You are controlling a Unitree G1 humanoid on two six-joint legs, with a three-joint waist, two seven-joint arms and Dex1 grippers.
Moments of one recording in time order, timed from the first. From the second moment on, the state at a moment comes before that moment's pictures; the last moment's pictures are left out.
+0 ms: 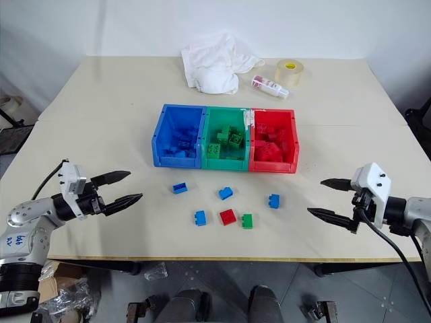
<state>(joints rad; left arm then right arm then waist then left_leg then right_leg) -0.25 0.70 0.26 0.24 -0.47 0.12 -1.11 -0.09 -0.96 -0.32 -0.05 0.47 0.32 1.20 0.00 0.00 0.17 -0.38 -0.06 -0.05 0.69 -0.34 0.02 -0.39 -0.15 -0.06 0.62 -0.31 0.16</state>
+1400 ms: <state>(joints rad) -0.22 0.64 0.22 0.15 -0.49 0.13 -1.14 -0.39 -0.80 0.08 0.12 0.33 0.37 1.23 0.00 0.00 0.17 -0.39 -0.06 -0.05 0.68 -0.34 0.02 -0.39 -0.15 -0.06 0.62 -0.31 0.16</state>
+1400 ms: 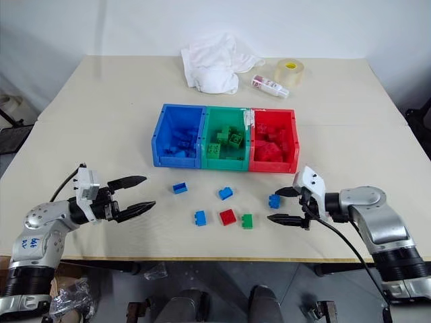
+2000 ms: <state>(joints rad) -0.25 0.62 0.22 0.14 -0.49 0.13 -1.13 -0.51 -0.73 0.04 0.05 0.34 0.40 1.13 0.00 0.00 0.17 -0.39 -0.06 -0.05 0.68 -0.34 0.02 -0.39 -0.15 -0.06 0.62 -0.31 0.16</state>
